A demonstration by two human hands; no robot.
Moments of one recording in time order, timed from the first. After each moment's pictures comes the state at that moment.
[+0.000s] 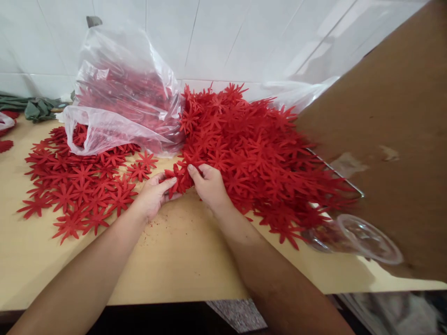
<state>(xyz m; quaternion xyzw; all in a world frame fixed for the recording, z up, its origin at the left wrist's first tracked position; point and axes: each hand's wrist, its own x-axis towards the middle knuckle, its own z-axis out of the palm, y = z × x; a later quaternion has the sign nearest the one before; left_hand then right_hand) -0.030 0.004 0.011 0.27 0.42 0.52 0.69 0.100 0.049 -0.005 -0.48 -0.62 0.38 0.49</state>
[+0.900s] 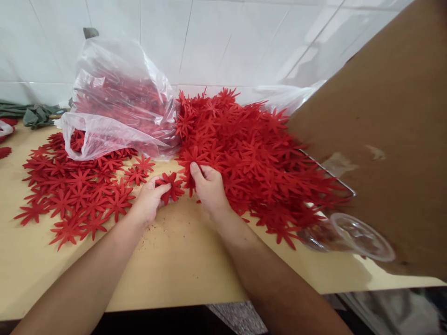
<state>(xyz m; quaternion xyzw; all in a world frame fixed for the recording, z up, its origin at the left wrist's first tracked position) -0.026 0.005 0.008 0.25 0.46 0.55 0.65 0.096 0.043 0.005 -0.45 -0.56 0.42 0.56</state>
